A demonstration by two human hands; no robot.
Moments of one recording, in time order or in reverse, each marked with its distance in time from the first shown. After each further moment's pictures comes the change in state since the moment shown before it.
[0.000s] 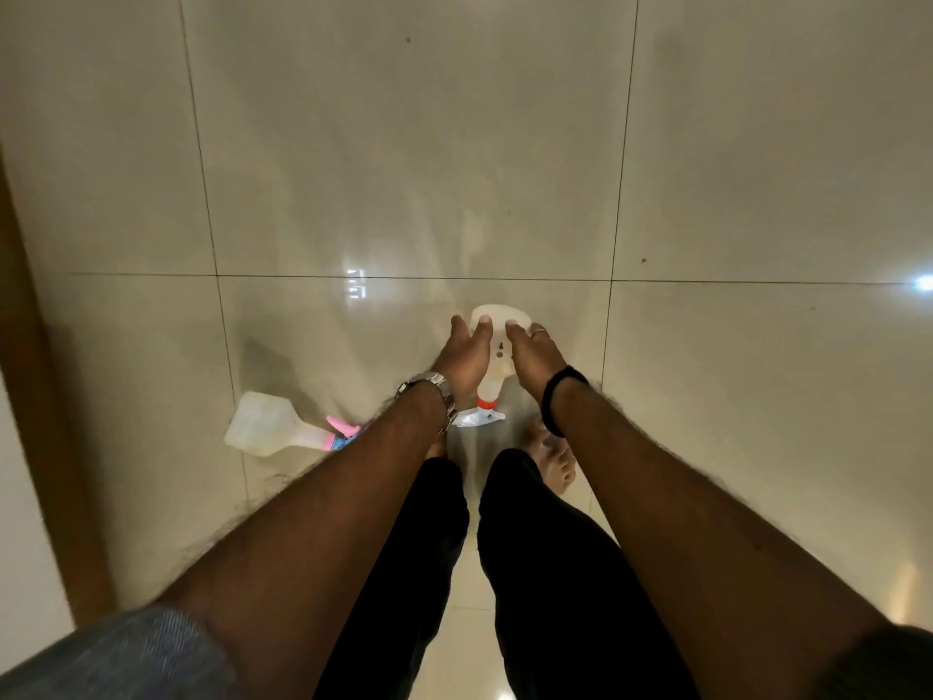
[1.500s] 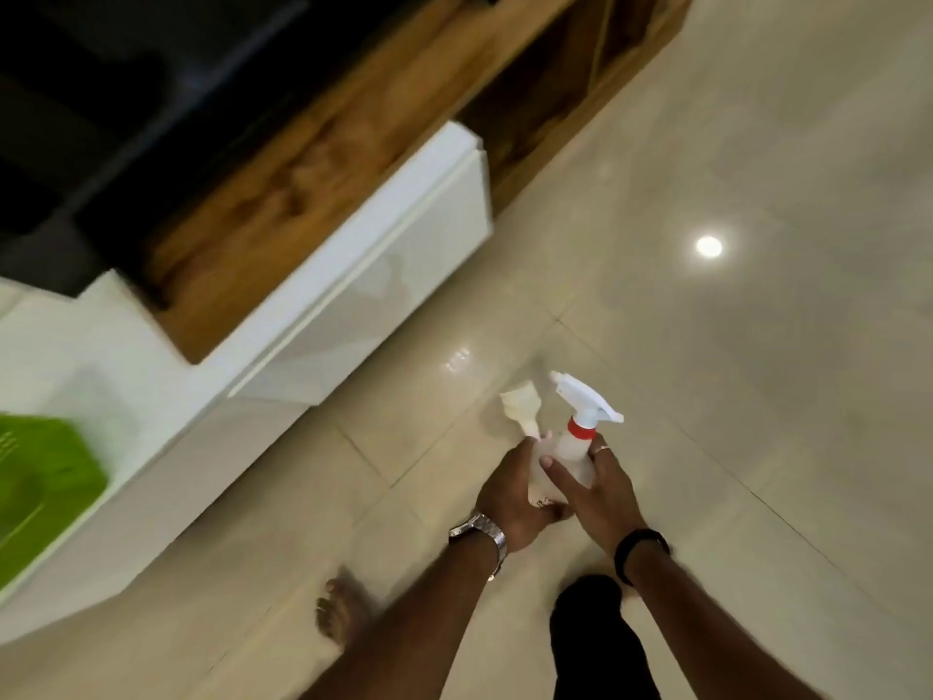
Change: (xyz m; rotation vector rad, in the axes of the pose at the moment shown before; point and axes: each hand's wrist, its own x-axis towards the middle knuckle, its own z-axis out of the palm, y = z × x) left_hand -0.370 -0.255 -0.166 -0.392 0.337 0.409; right_hand -0.389 0.054 0.190 -0.662 -0.228 -0.788
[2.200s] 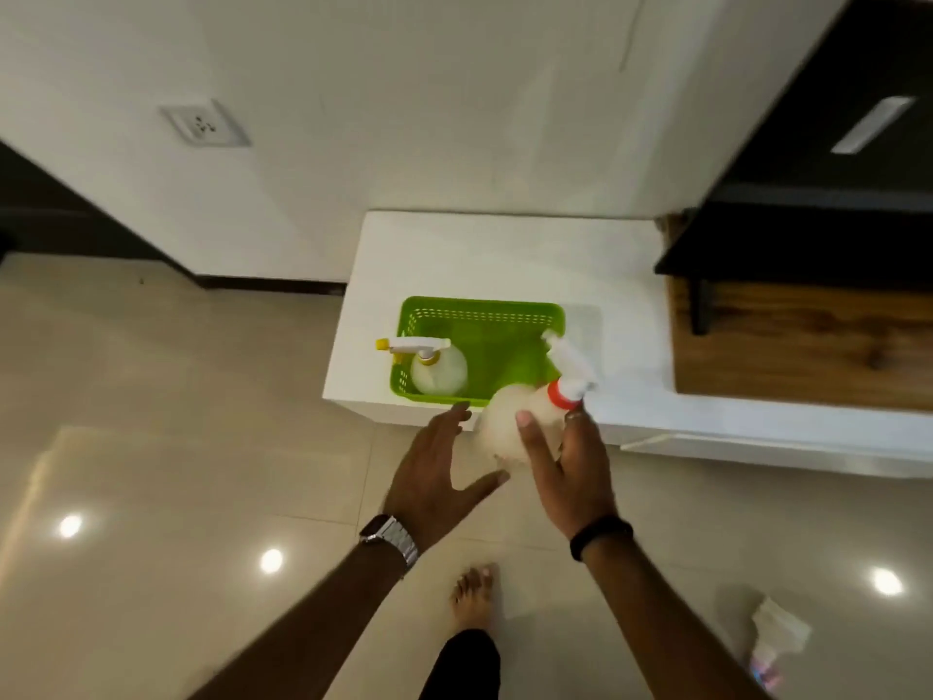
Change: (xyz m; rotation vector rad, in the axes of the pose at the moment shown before) left_hand -0.354 -0.369 -0.382 -0.136 1.027 -0.150; right_hand -0.193 -0.224 0.574 -0.420 -0.571 -0.745
